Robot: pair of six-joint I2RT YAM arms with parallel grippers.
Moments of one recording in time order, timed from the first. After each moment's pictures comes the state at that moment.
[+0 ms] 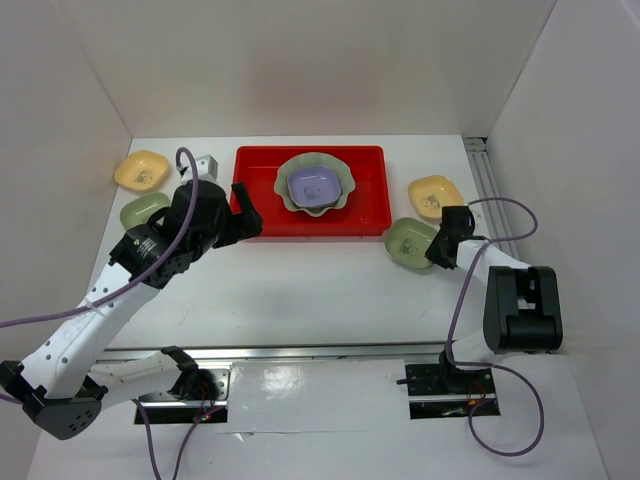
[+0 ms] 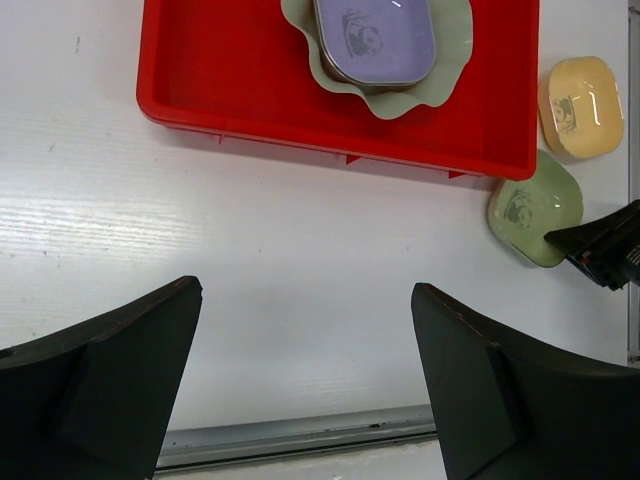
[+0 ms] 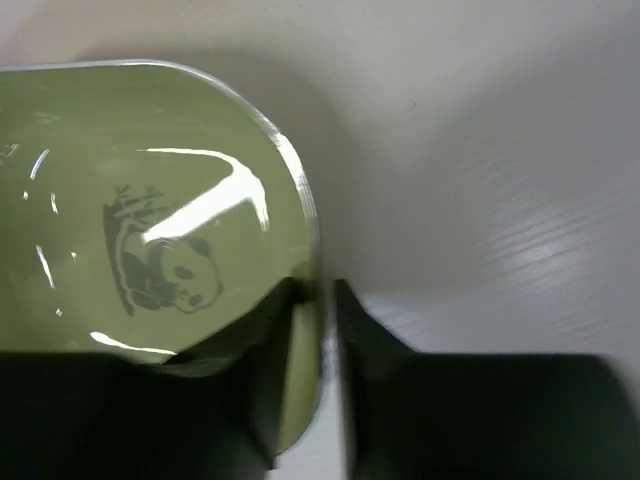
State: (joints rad) left arm -0.61 1.06 1.33 -0.89 -0.35 -0.71; right arm -0.04 1.47 0.69 -0.20 0.14 0.53
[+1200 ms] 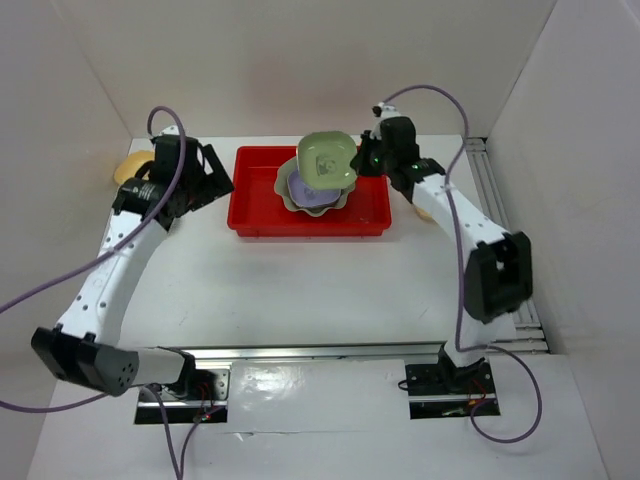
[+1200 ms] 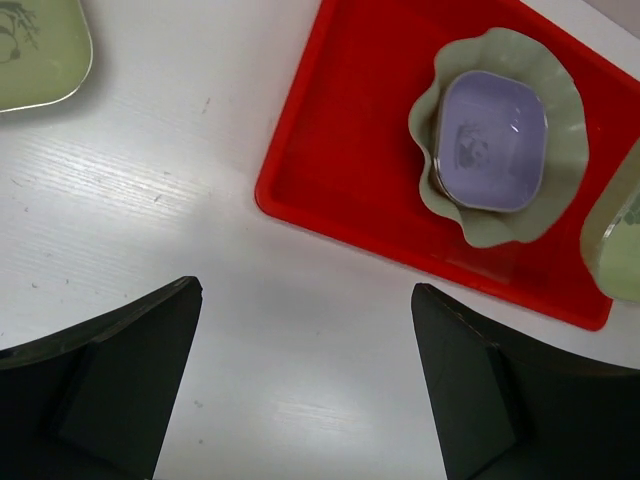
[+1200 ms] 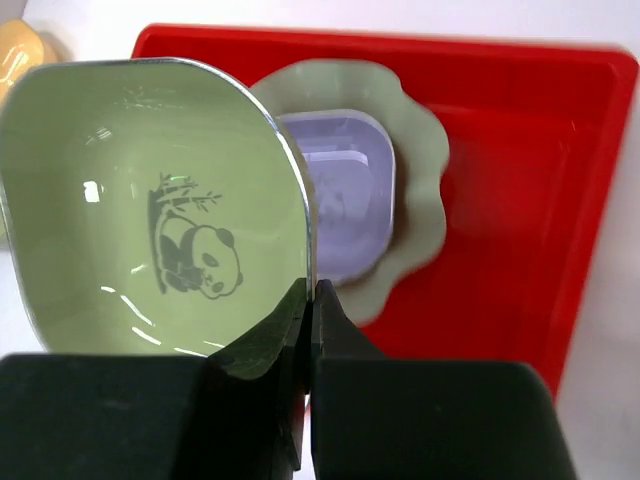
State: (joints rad) left arm -0.26 1.28 1.49 -0.90 -0.27 -0.64; right arm 0.35 1.67 1.45 -0.24 -0.09 0.35
